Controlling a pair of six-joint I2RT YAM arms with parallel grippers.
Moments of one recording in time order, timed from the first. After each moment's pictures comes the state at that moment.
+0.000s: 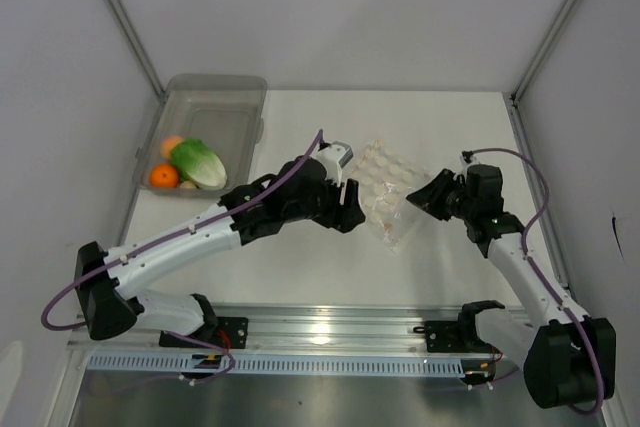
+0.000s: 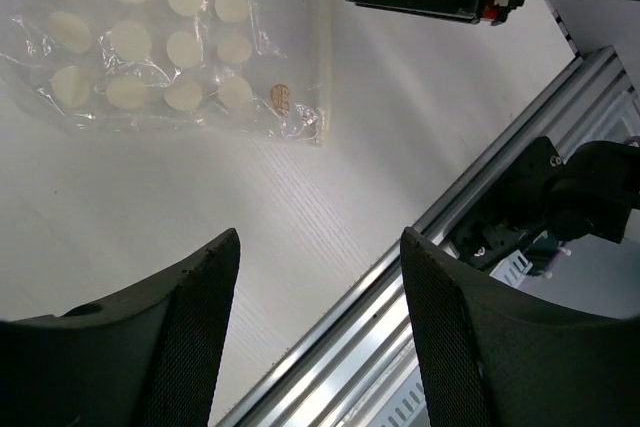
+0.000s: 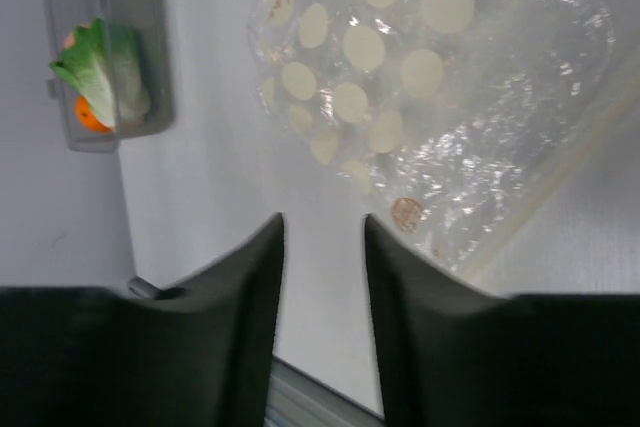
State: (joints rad) left arm -0.99 1.29 1.18 -0.46 -0.01 -0.49; right arm 0.14 1.02 0.63 -0.19 -0.39 0.75
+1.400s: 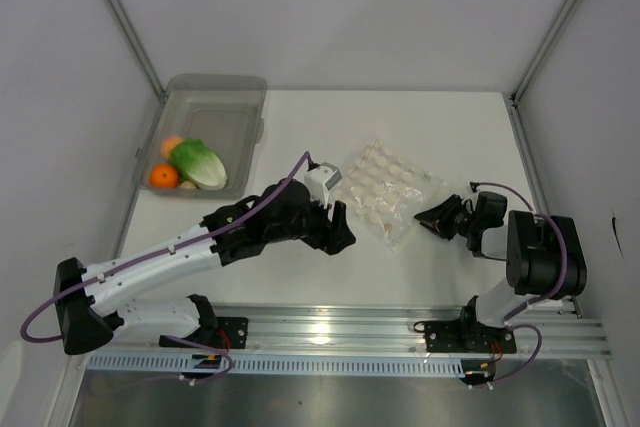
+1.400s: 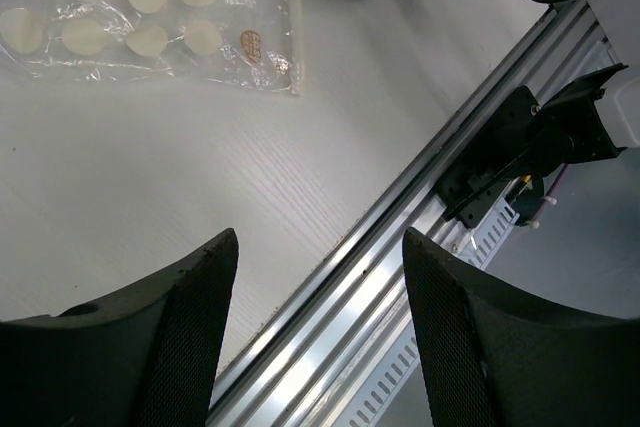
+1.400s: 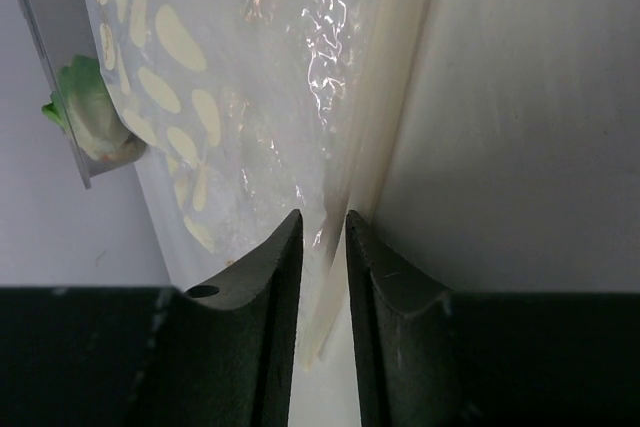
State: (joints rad) left arm -1.04 1.14 1.01 -0.42 0.01 -0.51; right arm -0.15 1.57 0.35 0.52 -0.68 0.78
